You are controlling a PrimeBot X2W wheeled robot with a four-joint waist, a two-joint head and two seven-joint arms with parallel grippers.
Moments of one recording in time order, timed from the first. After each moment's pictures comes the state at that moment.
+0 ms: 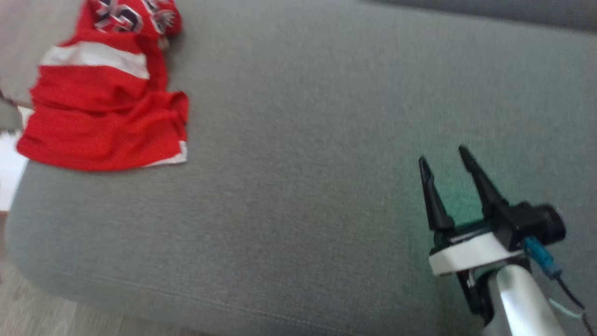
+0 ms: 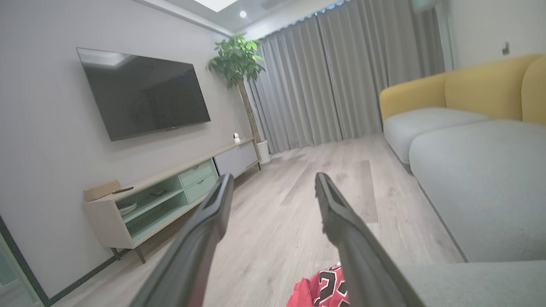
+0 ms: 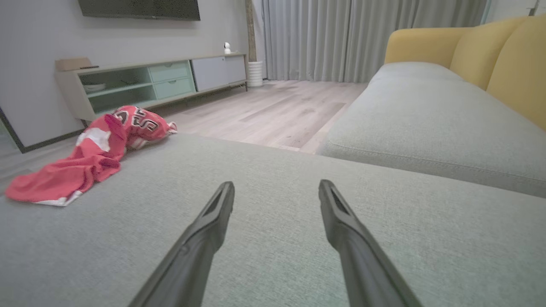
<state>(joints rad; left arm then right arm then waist) -0.59 0.47 0.02 0.16 -0.25 -0.01 0.03 -0.10 -0.04 0.13 0.13 0.01 0.13 -0.20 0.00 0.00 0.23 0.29</state>
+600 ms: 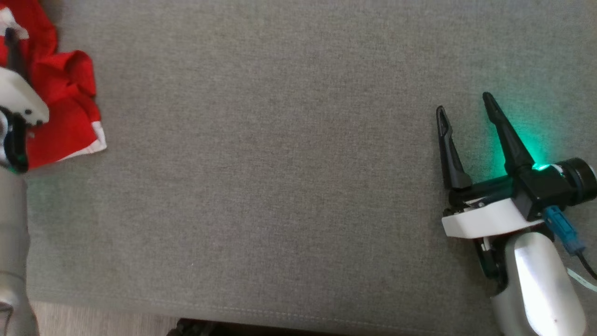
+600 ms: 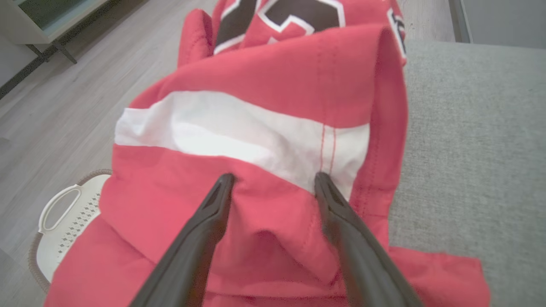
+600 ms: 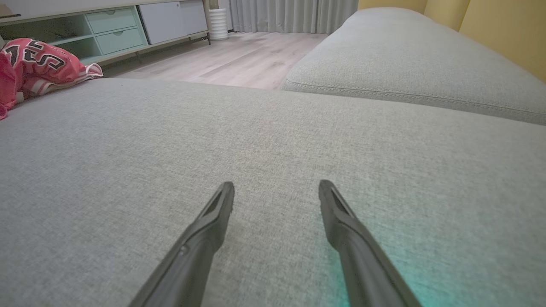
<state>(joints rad) -0.90 0.38 -0.01 0.87 -0.33 -0.04 0.15 -0.20 -0.05 0.08 0.00 -0.08 0.13 -0.15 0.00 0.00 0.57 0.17</state>
